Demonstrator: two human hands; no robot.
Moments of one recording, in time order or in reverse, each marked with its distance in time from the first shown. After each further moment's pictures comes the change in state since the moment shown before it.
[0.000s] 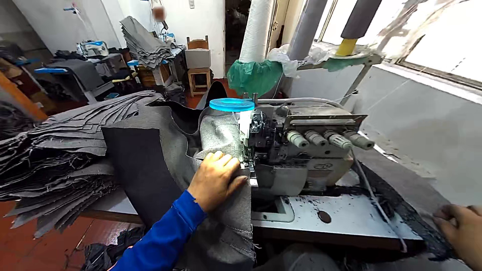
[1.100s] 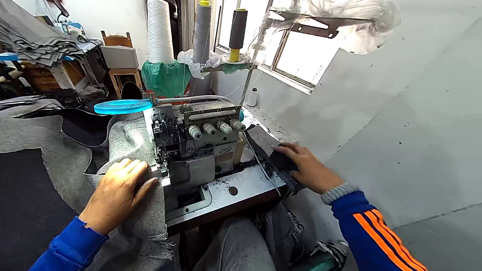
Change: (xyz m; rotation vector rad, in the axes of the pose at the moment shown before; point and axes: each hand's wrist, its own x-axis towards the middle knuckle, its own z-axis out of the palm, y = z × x) left_hand -0.005 -0.020 0.009 0.033 0.077 0.095; right_hand 0.013 0.002 -0.009 0.066 0.104 -0.367
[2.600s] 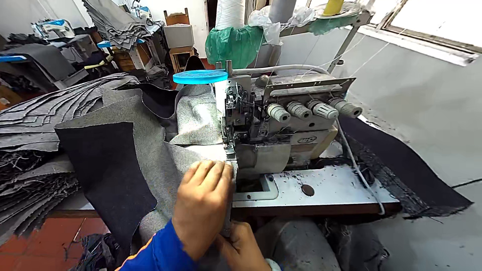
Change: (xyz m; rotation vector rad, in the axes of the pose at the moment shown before) left_hand -0.010 0.088 -0.022 0.184 0.008 -0.174; right_hand -0.075 -0.270 0.168 1.165 -0.051 -0.324
